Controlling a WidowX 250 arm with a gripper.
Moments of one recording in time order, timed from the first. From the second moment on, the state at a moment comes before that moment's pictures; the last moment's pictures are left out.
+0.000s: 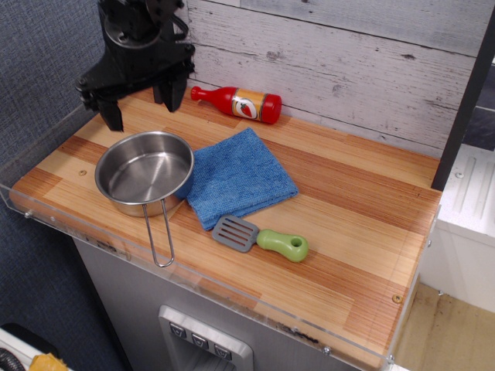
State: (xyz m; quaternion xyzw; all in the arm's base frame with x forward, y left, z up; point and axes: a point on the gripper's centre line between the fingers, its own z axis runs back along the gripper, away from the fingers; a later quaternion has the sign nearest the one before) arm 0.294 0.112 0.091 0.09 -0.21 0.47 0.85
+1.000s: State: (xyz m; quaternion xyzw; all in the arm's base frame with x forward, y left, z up) arm 0.325 0.112 0.031 0.12 -0.16 0.52 0.83
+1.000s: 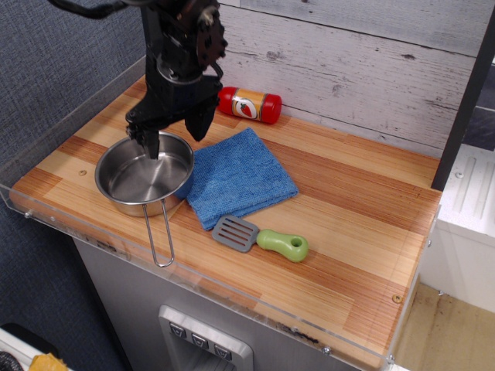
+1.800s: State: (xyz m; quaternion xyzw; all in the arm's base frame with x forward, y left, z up) arm 0.322 0.121 0.034 0.15 -0.17 0.49 0.84
